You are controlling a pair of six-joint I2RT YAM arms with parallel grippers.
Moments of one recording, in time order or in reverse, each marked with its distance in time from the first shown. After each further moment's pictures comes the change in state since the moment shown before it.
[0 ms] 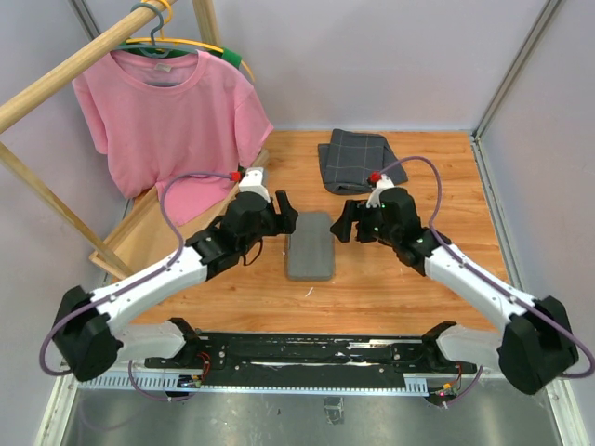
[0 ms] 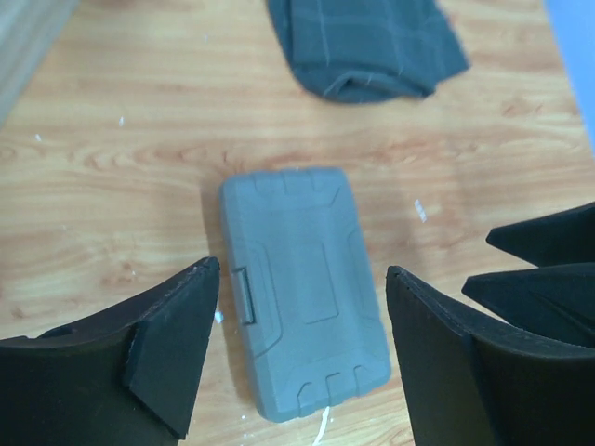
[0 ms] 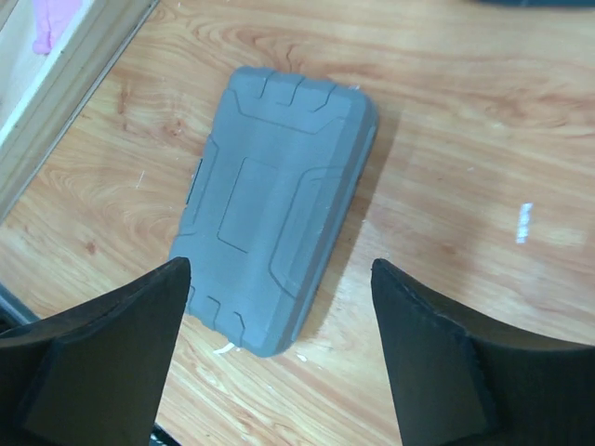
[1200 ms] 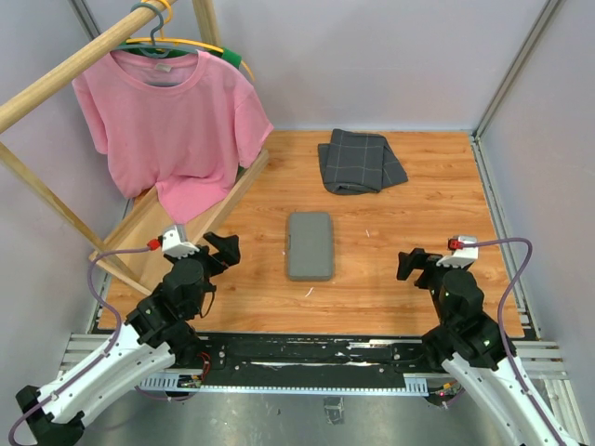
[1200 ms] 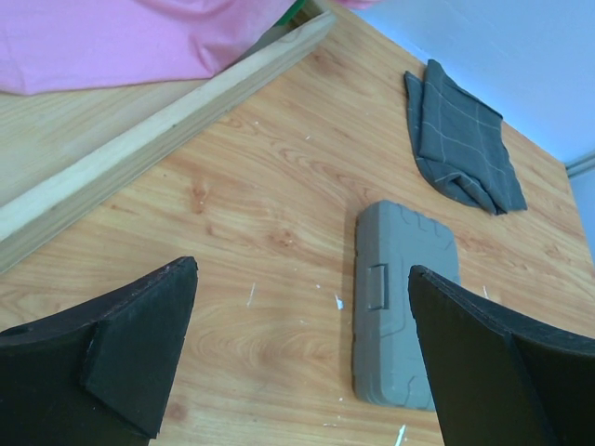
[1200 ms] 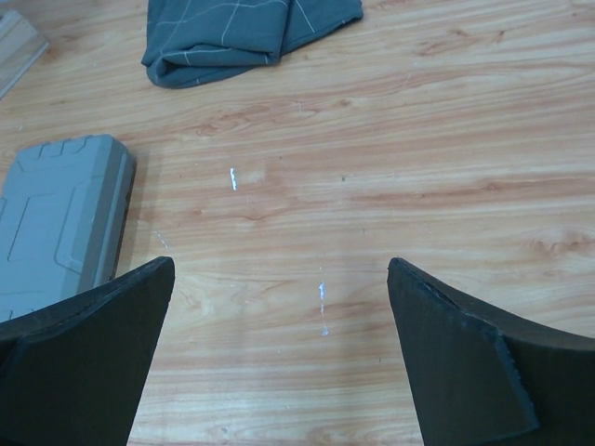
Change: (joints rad) left arm 0.000 -0.845 -0.483 -0.157 -0.384 -0.159; right arm 0.000 -1.099 -0.395 -0.413 0.626 -0.108
